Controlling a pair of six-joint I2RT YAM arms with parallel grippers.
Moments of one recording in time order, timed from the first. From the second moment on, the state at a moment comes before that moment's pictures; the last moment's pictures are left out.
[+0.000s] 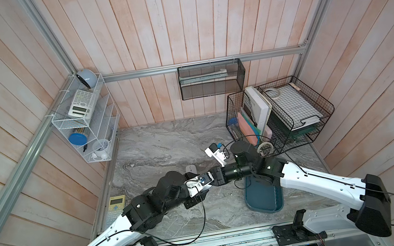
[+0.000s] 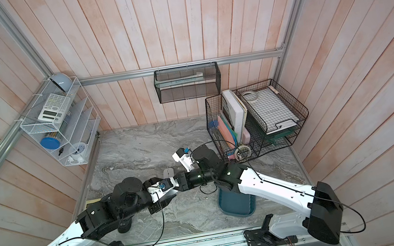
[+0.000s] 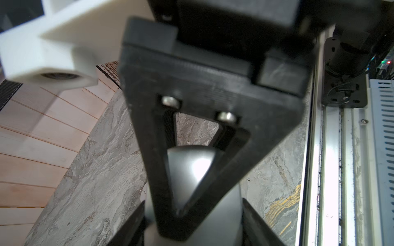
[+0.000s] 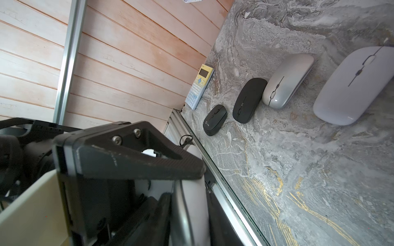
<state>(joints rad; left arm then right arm) -0.97 0.88 0.92 -0.61 -0.01 0.42 0.94 1.27 1.01 -0.18 -0.55 0.82</state>
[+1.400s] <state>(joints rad) -0.97 0.67 0.87 -0.63 -0.29 0.15 0.20 0.91 0.80 -0.61 -0.26 0.56</state>
